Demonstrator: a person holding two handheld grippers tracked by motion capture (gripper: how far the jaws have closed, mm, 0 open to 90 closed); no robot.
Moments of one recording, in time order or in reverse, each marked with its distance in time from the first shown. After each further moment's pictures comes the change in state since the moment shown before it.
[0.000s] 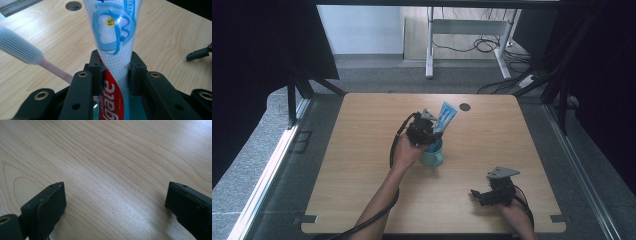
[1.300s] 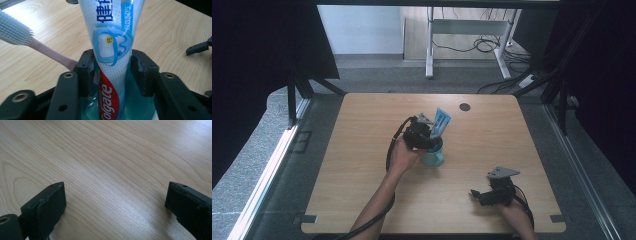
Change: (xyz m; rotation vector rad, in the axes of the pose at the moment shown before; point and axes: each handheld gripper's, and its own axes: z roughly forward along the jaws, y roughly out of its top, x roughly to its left) left arm 0.001 -0.013 -0.004 0.005 -0.002 0.003; right arm 0.000 0.000 0.000 0.000 0.000 0.000
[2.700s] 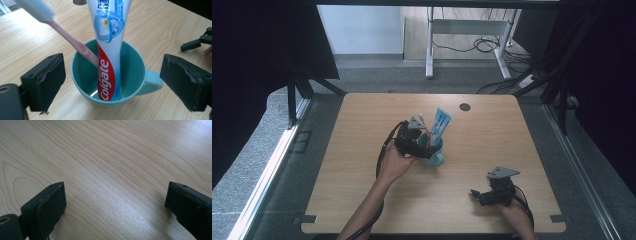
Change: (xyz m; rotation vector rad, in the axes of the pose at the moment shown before) left arm -0.010 -0.018 -0.032 -0.038 0.043 -0.030; right arm 0.000 0.000 0.000 -0.001 -0.001 0.001
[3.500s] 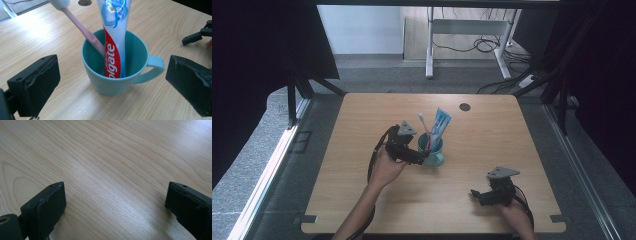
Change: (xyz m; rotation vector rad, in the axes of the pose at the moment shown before) left arm 0.005 -0.020 -0.020 -0.031 0.019 0.031; right arm 0.000 0.000 0.000 0.000 -0.001 -0.001
